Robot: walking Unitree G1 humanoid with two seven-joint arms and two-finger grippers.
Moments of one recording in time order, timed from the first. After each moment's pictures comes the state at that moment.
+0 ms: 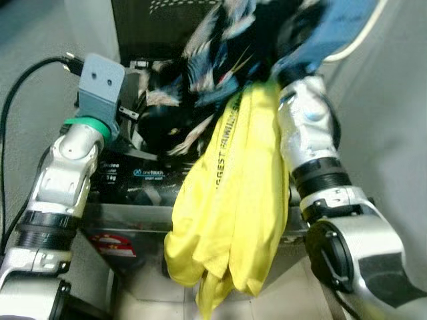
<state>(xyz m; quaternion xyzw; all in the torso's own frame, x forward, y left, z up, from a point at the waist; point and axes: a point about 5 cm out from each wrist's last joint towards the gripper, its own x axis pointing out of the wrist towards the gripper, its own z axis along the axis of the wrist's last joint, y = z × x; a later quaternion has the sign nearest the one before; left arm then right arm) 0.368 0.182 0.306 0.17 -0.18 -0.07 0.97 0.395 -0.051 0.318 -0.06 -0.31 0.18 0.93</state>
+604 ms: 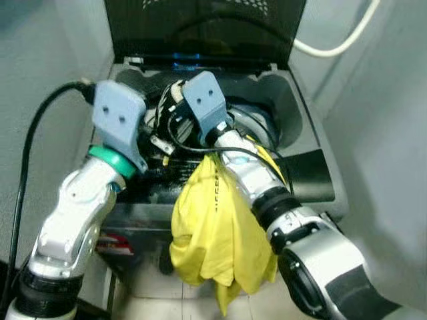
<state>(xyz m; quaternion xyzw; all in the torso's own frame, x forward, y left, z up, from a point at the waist) 0.284 0.137 0.302 0.11 -0.27 -0.24 0.93 0.386 0.002 0.294 -0.14 -0.27 0.29 0.91</state>
